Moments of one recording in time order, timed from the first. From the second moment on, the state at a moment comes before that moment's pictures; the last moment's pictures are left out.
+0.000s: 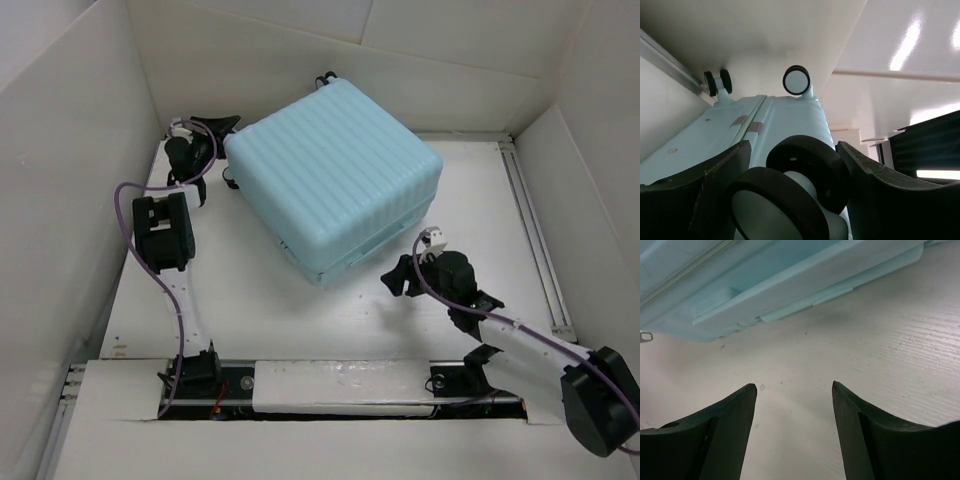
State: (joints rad) left arm 0.14 2.26 1.52 0.83 0.62 -1.58; right arm 0.50 0.92 0.27 0.23 -0.15 0.41
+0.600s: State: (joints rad) left arm 0.31 1.59 0.67 0.89 0.53 -1.49; right arm 0.43 1.40 0.81 0.00 -0.18 0.29
